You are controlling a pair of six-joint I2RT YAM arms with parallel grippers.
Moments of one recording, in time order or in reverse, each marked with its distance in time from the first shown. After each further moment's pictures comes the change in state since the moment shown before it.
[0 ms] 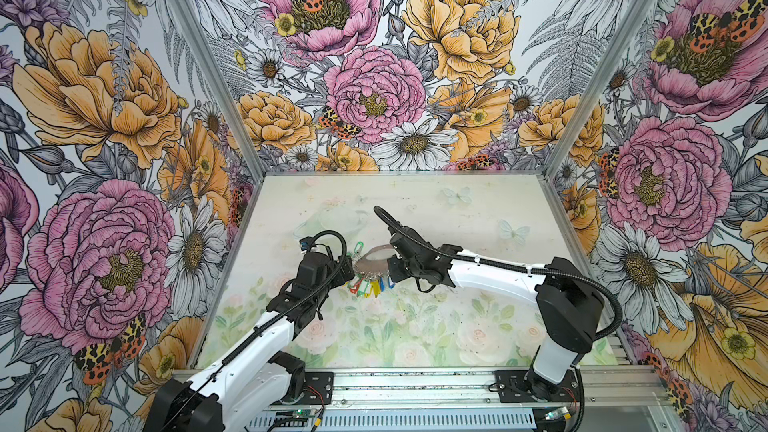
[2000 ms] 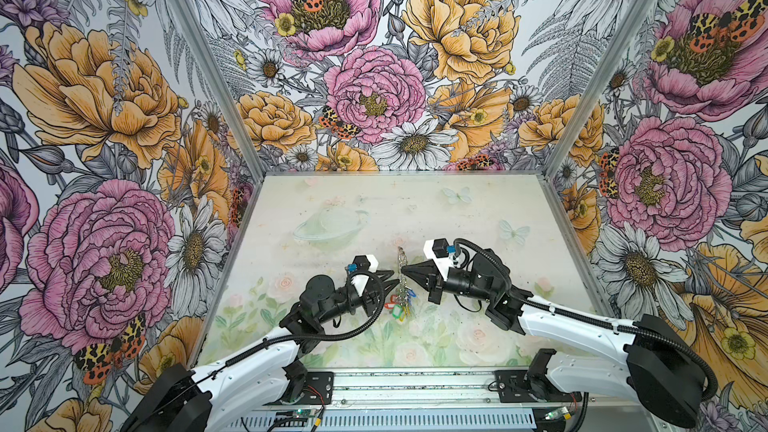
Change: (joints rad) left arm -0.291 -0.008 -0.197 0.724 0.570 0.513; right arm -0.100 -0.535 -0.687 0.960 -0.574 -0.272
